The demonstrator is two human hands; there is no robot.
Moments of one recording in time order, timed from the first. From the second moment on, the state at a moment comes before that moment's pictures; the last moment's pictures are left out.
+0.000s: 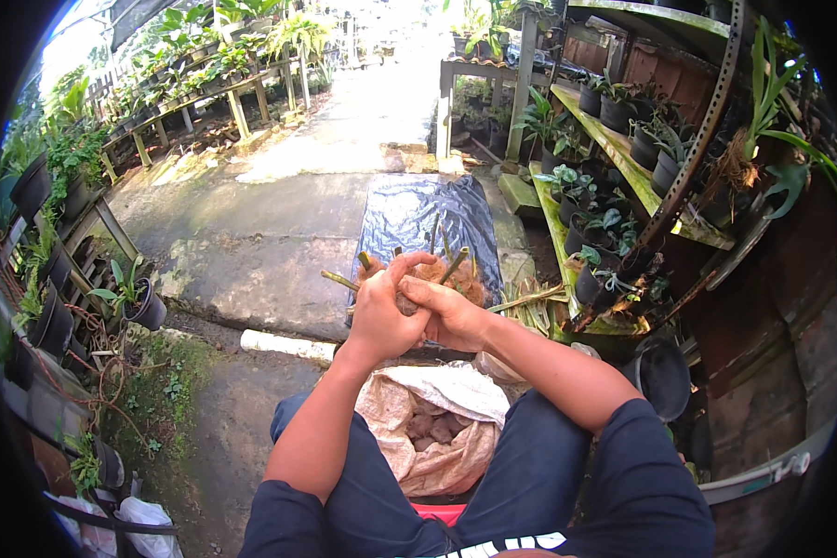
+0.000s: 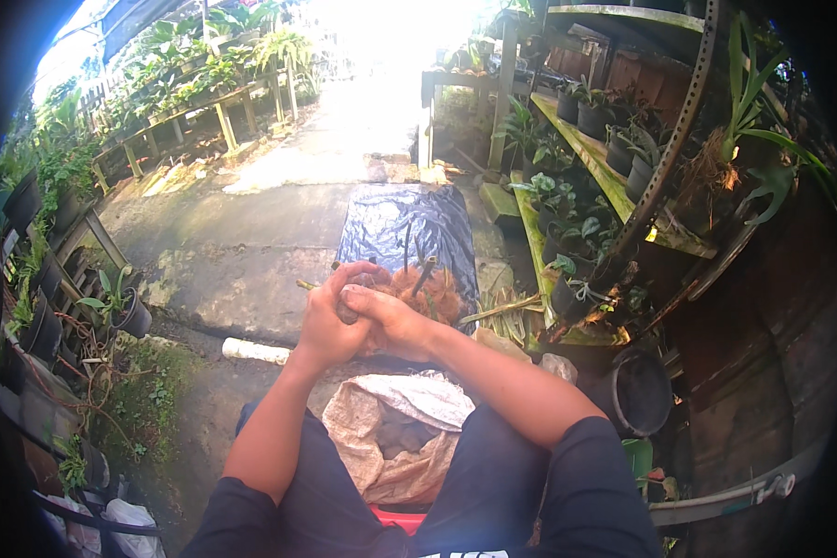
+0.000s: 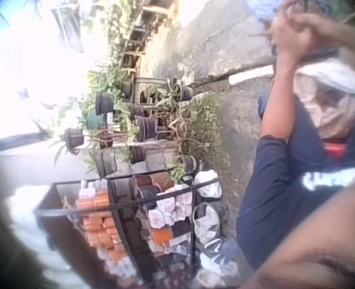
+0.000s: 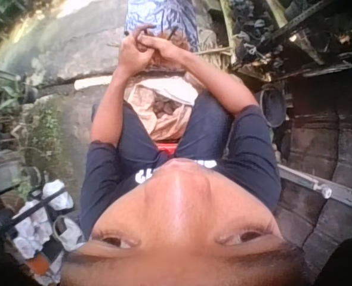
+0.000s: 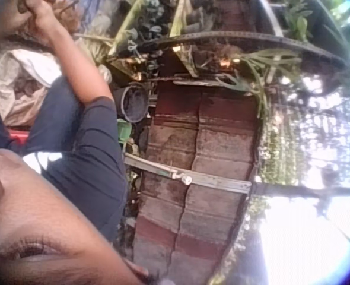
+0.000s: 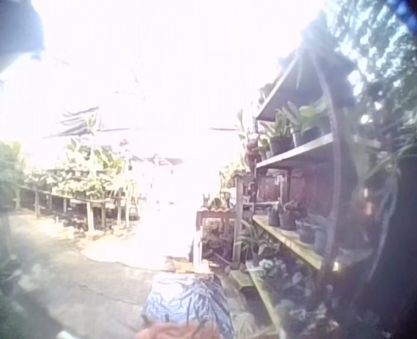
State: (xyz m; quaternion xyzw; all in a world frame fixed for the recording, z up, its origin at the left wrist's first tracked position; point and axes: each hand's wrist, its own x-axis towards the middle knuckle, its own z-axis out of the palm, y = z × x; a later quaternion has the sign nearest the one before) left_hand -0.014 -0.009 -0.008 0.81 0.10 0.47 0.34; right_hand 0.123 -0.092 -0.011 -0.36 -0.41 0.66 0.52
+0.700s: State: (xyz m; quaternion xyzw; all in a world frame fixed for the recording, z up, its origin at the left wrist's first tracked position) left_hand -0.016 -0.018 0.000 0.81 0.12 0.42 0.40; right_hand 0.128 -0.081 -0.025 -0.45 -0.60 0.42 0.51
